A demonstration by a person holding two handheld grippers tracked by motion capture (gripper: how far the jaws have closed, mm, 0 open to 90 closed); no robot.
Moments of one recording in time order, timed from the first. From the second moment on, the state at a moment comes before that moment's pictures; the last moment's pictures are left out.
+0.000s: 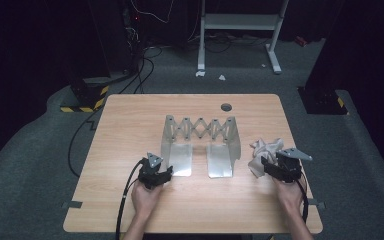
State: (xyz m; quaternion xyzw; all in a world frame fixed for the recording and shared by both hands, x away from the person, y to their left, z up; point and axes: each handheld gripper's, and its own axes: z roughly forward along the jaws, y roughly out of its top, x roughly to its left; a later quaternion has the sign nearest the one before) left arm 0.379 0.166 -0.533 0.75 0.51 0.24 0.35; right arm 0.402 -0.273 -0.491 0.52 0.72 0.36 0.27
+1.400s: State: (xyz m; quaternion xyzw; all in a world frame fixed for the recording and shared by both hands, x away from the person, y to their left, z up) left arm 0.381 0.166 -0.532 0.76 0.49 0.22 0.36; right arm 0.422 -0.210 -0.516 0.46 0.80 0.36 0.16
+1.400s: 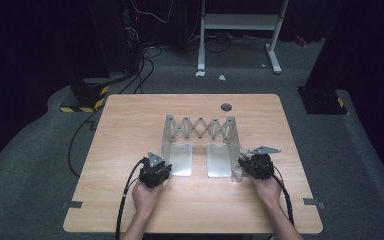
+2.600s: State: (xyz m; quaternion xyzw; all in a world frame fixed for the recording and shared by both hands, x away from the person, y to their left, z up) left arm 0.382 0.164 -0.532 0.76 0.49 0.22 0.37; right arm 0.400 -0.215 -0.399 0.39 0.77 0.47 0.18
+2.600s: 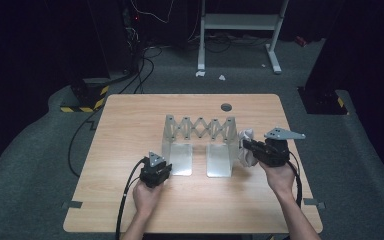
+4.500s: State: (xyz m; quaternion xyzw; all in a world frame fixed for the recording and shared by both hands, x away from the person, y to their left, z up) left arm 0.382 0.164 -0.532 0.76 0.49 0.21 0.37; right arm 0.409 -0.203 -0.394 0.40 0.77 0.47 0.17
